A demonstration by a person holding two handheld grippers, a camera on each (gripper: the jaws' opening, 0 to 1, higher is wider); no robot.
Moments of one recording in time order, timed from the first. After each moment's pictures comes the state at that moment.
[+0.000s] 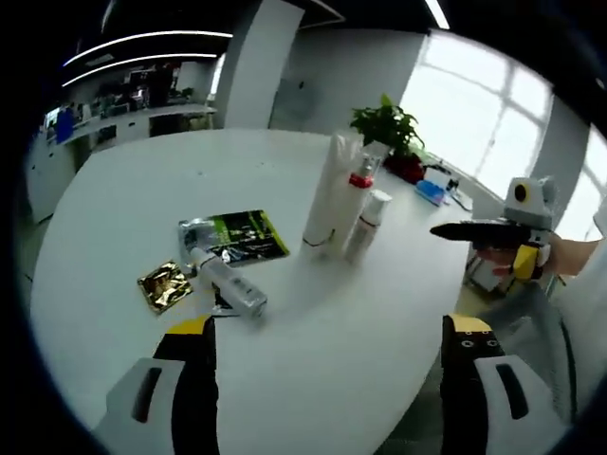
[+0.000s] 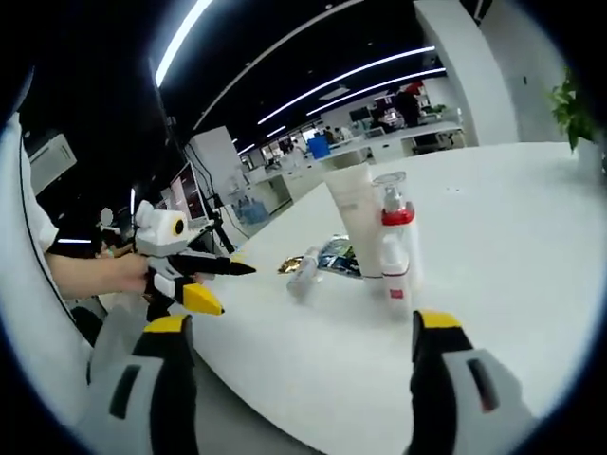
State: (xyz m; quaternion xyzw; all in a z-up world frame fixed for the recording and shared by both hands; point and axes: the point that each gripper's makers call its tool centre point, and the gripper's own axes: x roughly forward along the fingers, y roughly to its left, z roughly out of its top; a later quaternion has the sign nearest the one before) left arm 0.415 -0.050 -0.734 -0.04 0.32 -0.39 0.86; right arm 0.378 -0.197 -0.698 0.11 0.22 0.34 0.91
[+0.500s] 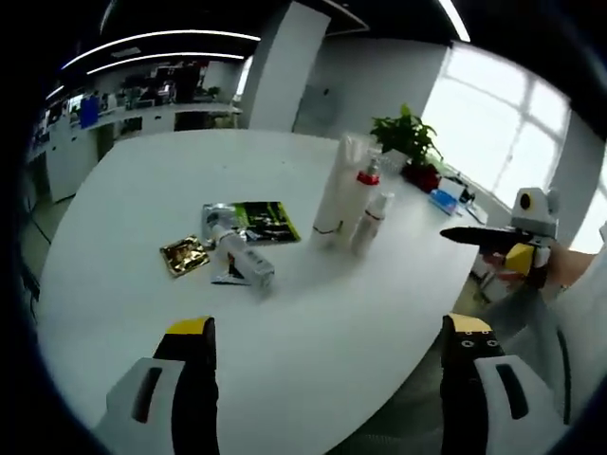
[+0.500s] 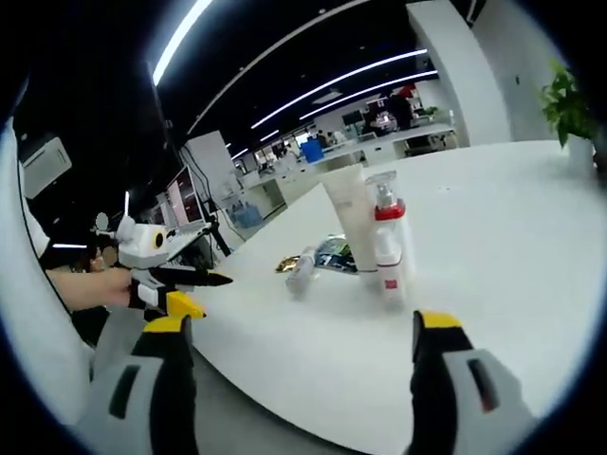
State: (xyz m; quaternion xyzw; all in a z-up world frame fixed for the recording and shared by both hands) left arm 0.382 -0.031 -0.733 -0.05 0.32 -0.34 0.88; right arm 0.365 -0.204 -0.698 0.11 0.22 0.32 0.92
